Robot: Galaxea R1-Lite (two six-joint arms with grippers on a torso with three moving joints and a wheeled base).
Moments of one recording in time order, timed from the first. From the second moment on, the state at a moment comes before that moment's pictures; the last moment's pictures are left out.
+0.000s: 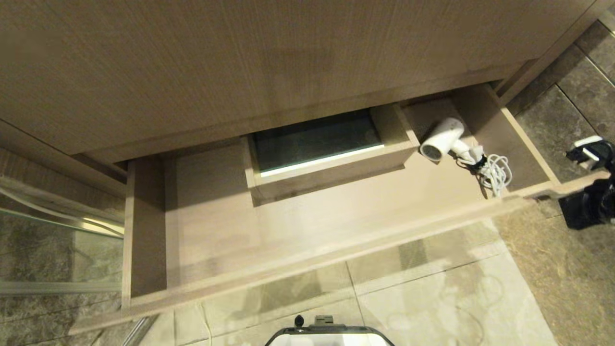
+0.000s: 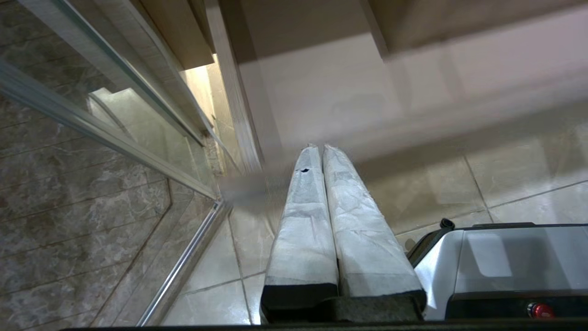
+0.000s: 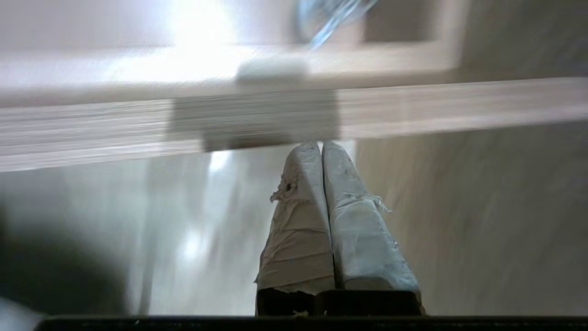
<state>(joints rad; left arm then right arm) 0.00 0.00 0.00 0.00 0.00 0.00 -0.27 1.52 -0.84 -0.24 0.09 -0.44</state>
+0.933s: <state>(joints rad) 0.00 0.00 0.00 0.00 0.00 0.00 -0.24 1.41 -0.82 -0.22 0.08 -0.37</state>
